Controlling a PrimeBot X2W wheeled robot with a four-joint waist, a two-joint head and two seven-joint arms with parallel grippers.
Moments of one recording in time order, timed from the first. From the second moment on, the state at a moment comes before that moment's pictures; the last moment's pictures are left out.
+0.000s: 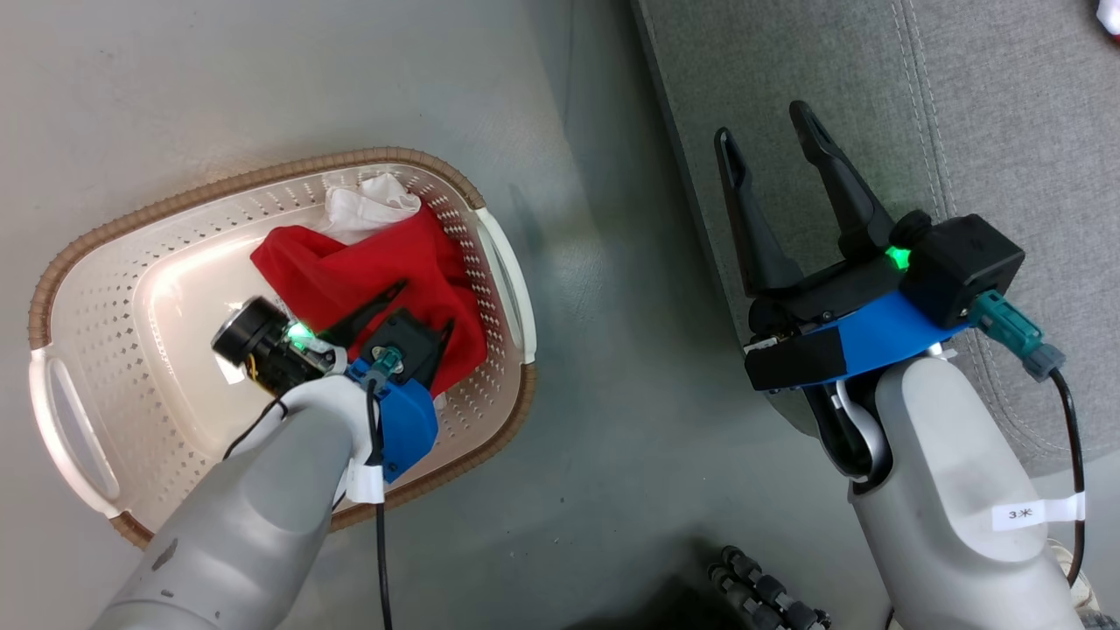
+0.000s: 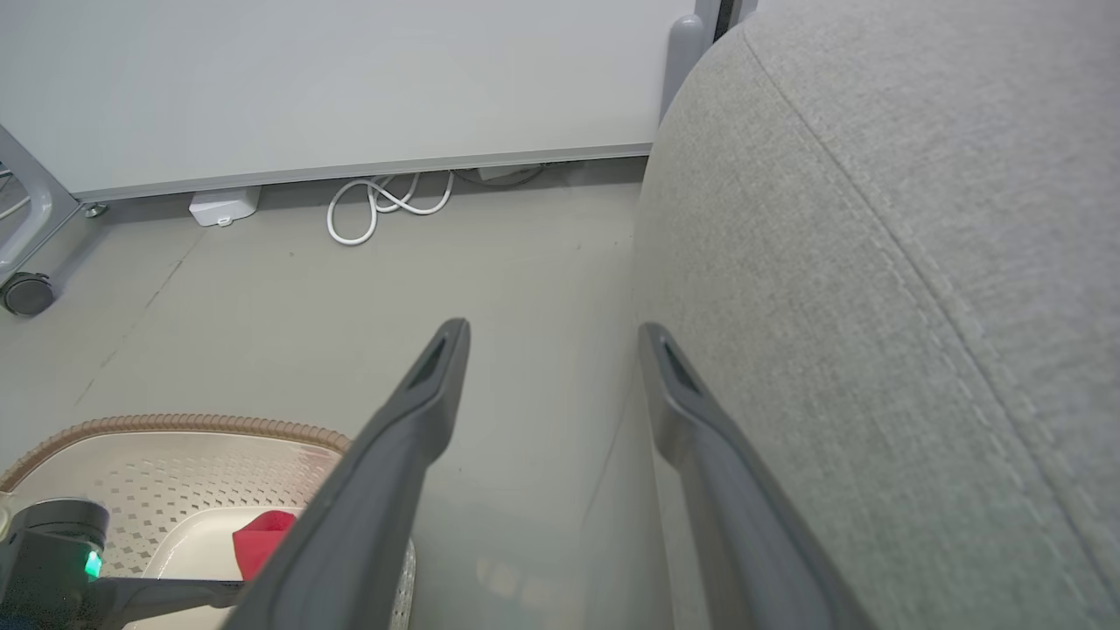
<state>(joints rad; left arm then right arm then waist) -0.81 0.19 -0.87 1.10 -0.23 -0.13 -0.26 -0.57 -0.05 0.21 0.23 0.21 0.13 -0.23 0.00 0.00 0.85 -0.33</state>
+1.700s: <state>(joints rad) -0.93 0.36 -1.28 0.92 -0.31 -0.13 0.17 -0.58 -0.05 0.28 0.27 0.29 0.13 -0.26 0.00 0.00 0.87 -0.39</state>
